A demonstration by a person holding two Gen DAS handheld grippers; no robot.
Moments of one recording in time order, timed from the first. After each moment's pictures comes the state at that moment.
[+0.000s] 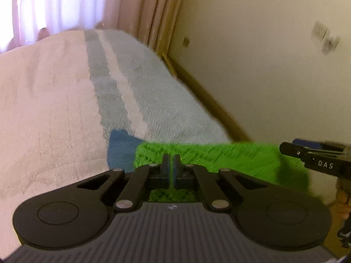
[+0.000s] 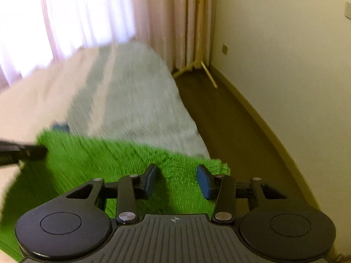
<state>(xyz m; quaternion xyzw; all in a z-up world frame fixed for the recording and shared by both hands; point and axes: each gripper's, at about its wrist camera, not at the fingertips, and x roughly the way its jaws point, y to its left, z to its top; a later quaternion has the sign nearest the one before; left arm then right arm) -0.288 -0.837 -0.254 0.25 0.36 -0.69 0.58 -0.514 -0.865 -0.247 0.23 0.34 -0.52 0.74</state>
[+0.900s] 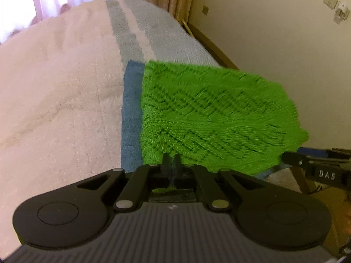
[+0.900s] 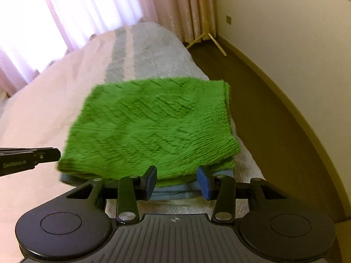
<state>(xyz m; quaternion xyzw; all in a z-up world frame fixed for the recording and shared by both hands) -0.323 -0.710 -0.207 0.30 0.39 -0.63 0.60 -0.549 -0.723 -0.189 0.34 0.34 -0.48 0.73</state>
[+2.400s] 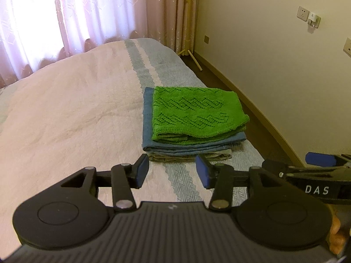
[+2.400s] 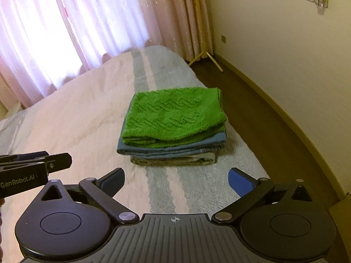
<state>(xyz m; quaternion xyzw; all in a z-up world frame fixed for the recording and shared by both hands) -0.366 -0.499 -0.053 0.28 0.32 -0.63 0.65 -0.563 -0.536 -0.063 0.33 0.30 -0.50 0.74</state>
